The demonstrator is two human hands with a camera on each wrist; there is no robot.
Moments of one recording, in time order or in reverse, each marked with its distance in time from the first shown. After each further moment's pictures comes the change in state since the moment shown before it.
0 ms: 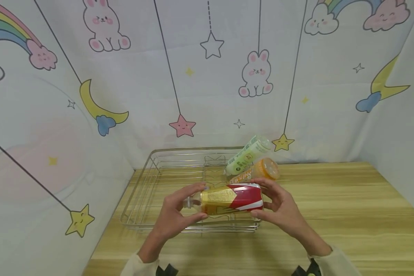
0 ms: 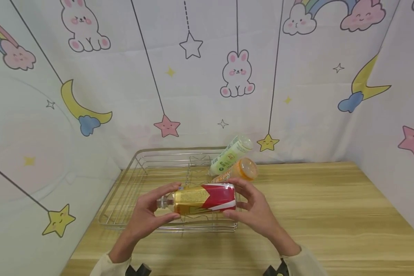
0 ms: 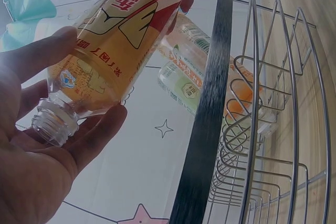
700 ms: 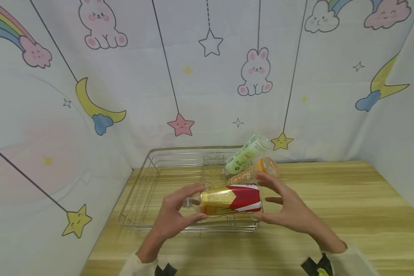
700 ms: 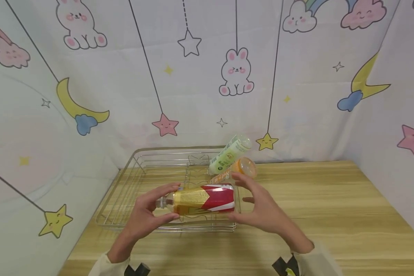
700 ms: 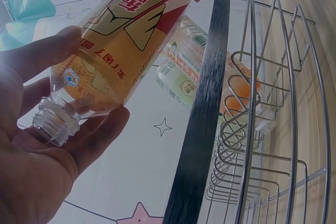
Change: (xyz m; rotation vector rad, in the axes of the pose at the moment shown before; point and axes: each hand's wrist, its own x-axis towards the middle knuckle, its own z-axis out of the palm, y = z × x) left_hand 0.002 -0.005 0.000 0.048 -0.018 0.061; right_hand 0.004 -0.020 -0.021 -0.398 -0.125 0.041
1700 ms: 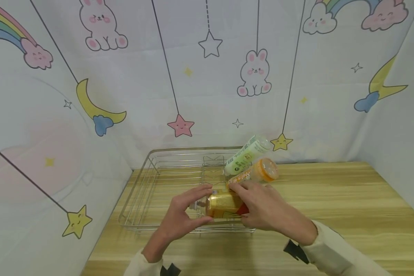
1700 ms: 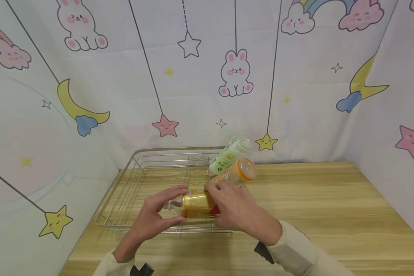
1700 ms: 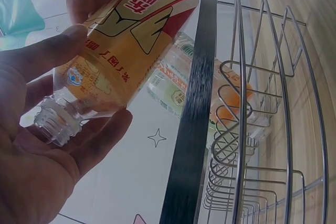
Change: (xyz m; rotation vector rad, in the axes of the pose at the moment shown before) left_hand 0.006 0.007 0.012 0.197 -0.055 -0.026; right_hand 0.039 -0.058 0.031 -0.801 -0.203 -0.116
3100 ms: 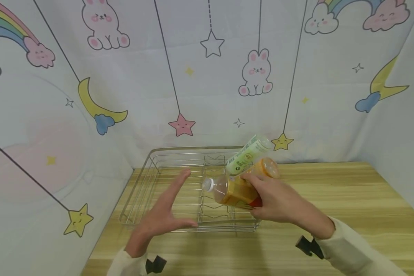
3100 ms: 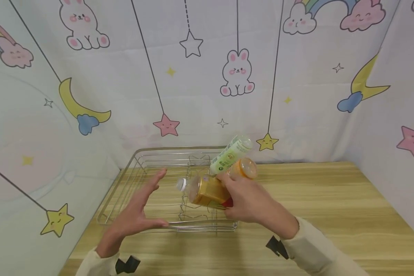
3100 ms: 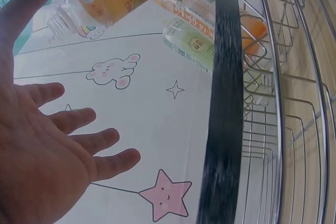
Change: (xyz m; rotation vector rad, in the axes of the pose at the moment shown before) left_hand -0.013 -0.008 -0.044 0.084 -0.143 -0.189; right_hand -0.008 0.021 -0.016 0.188 -0.053 0.109
